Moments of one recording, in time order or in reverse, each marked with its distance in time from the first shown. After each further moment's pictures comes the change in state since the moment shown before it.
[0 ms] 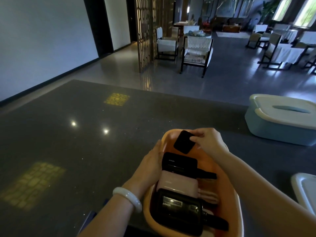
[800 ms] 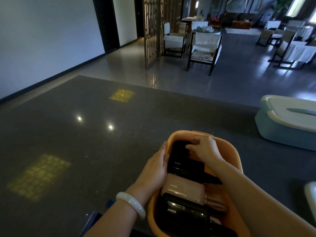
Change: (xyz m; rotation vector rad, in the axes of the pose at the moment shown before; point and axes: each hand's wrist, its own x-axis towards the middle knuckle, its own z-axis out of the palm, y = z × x) left_hand 0.004 -0.015 0.007 -0.050 0.047 -0.060; right_hand 0.008 0.009 0.039 -0.020 -0.120 0.016
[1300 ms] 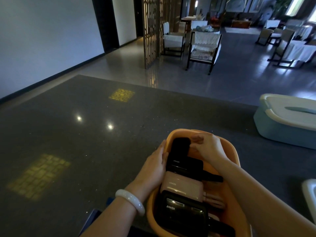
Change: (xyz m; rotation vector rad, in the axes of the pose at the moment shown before) left_hand -0.002 0.005 -0.004 -0.035 -0.018 0.016; right_hand -0.007 0.002 -0.013 -0.074 0.057 -0.030
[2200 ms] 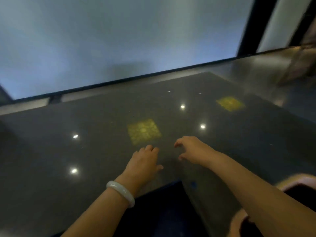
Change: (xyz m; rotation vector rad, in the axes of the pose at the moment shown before) left_hand -0.202 -0.060 -0.133 0.839 0.444 -0.691; right_hand -0.066 -0.211 0.216 -0.539 -0.874 -1.029
